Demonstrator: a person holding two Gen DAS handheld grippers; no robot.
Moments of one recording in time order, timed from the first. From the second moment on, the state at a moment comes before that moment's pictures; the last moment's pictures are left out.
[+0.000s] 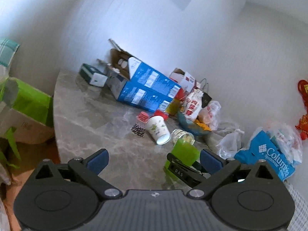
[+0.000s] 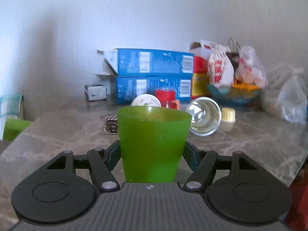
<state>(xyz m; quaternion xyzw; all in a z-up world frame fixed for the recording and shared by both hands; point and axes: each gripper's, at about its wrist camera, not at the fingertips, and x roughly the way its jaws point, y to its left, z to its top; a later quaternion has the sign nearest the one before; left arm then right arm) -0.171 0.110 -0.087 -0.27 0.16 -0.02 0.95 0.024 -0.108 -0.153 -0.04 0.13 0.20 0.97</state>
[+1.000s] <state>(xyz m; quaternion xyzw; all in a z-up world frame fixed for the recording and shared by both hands) -0.129 0.049 -0.063 -0.11 0.23 0.06 0.97 0.006 -0.197 -0.080 0.06 0.22 0.22 0.95</state>
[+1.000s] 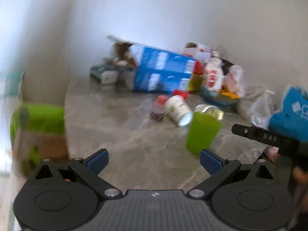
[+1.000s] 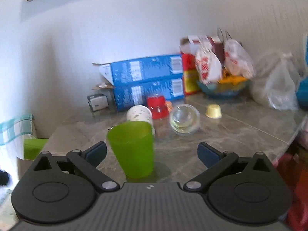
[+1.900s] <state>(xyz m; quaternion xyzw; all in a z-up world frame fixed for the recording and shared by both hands) -0.068 -0.043 -0.009 -0.04 0.29 0.04 0.96 0.020 -0.245 -0.032 0.01 0.30 0.23 0.93</state>
